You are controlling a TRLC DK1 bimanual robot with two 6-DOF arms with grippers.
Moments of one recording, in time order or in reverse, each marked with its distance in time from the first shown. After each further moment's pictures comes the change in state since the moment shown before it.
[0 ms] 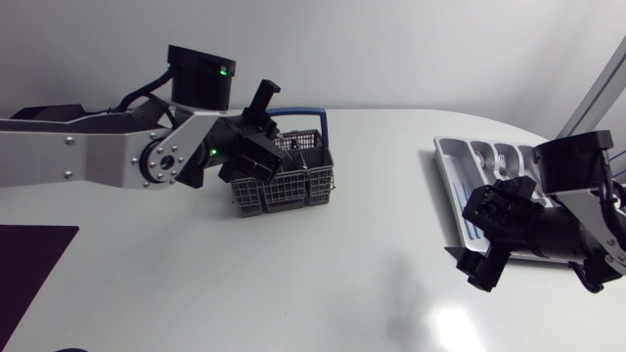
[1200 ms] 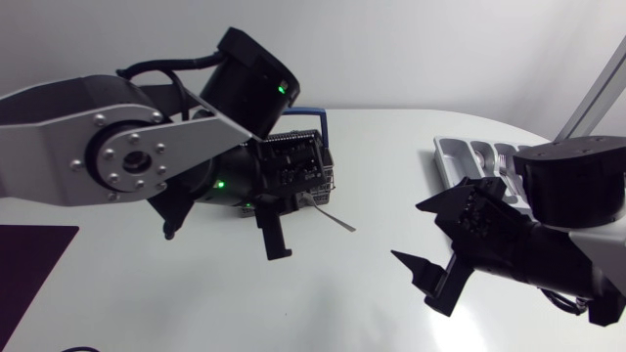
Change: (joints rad) left arm -0.290 -0.122 0.119 -0.673 -0.050 -1.221; right arm 0.433 -0.184 -0.008 0.036 0.042 0.371
